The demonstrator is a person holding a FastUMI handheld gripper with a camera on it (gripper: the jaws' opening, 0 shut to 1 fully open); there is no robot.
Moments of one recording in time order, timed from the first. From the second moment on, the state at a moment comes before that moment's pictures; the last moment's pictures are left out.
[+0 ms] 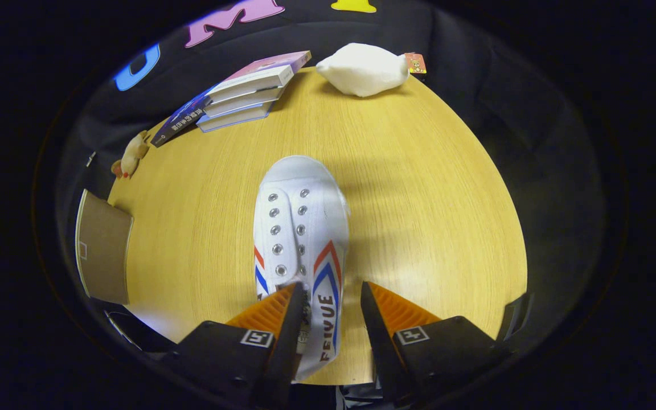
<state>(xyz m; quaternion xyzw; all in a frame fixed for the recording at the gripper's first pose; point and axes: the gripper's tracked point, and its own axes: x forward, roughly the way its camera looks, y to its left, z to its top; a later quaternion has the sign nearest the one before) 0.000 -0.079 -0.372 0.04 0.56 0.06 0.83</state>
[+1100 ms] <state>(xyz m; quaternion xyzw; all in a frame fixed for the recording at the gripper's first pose) -0.009 -0.024 -0.299 0.12 0.54 0.06 0.83</state>
